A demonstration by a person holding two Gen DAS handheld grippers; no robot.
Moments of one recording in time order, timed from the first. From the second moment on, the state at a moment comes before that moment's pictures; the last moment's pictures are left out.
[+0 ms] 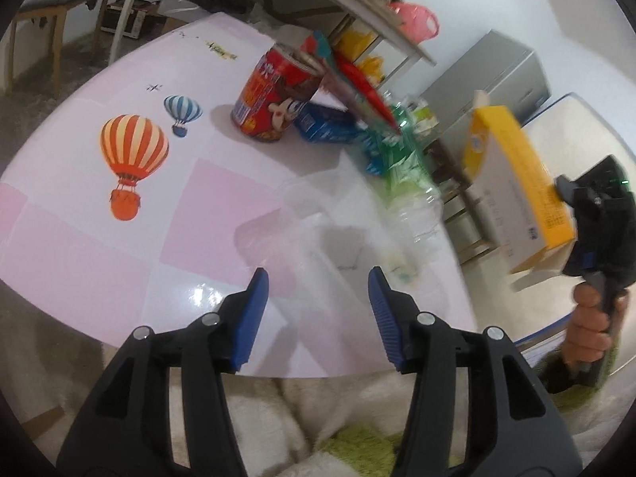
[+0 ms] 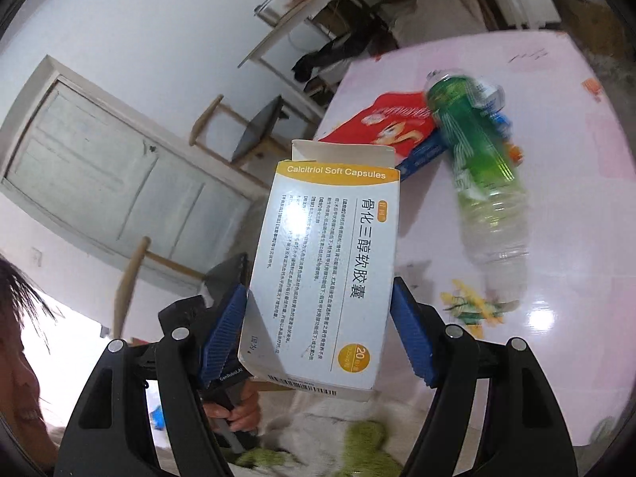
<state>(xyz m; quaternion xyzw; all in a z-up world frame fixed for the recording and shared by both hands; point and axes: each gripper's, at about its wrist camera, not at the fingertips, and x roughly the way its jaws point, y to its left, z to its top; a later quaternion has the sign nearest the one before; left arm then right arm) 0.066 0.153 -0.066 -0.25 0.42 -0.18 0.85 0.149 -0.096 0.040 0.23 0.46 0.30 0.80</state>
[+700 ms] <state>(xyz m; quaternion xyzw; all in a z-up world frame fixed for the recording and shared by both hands) 0.079 0.118 -0.072 -0.16 0.48 -0.14 0.85 0.132 -0.155 -0.041 0.08 0.53 0.04 0.84</state>
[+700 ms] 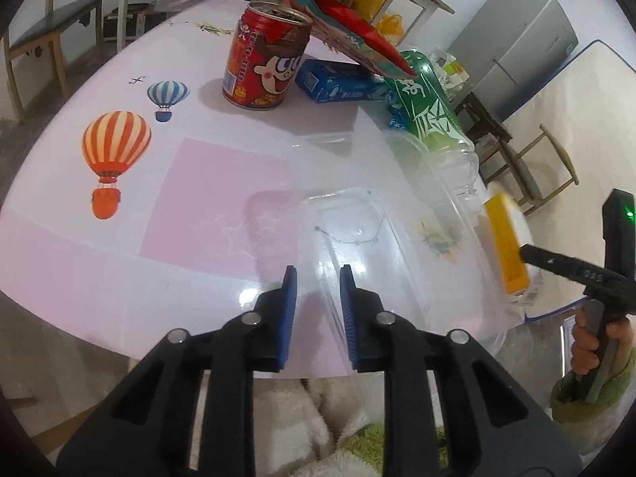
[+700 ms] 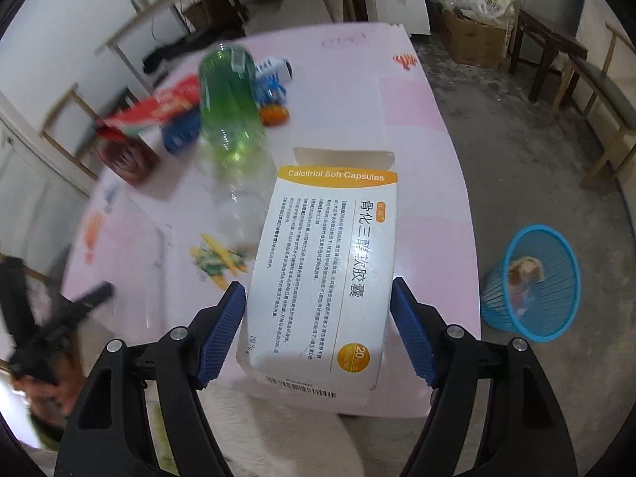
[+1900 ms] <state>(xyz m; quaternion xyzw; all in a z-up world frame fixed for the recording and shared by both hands) 0.091 -0.022 0.024 -0.10 0.42 -0.31 0.85 0.033 -0.337 -0.002 0.28 0.37 -0.06 0.88</state>
